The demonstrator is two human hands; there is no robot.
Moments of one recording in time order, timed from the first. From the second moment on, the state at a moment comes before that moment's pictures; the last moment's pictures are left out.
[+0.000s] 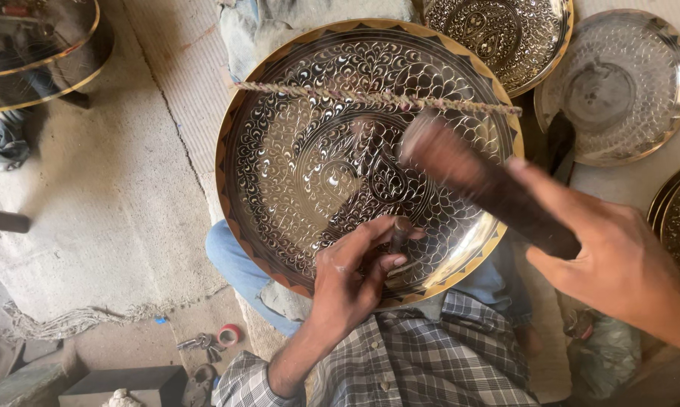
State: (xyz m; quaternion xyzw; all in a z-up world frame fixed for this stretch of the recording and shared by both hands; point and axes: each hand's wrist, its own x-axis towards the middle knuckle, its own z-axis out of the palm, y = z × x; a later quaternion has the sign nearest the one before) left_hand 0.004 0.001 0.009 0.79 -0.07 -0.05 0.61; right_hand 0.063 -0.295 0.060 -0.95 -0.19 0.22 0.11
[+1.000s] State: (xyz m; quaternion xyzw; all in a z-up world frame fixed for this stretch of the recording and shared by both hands) left_hand 0.058 0.016 -0.012 0.58 -0.42 -0.34 0.61; right_hand -0.124 -0.298 -0.044 -0.77 0.12 -0.04 0.63
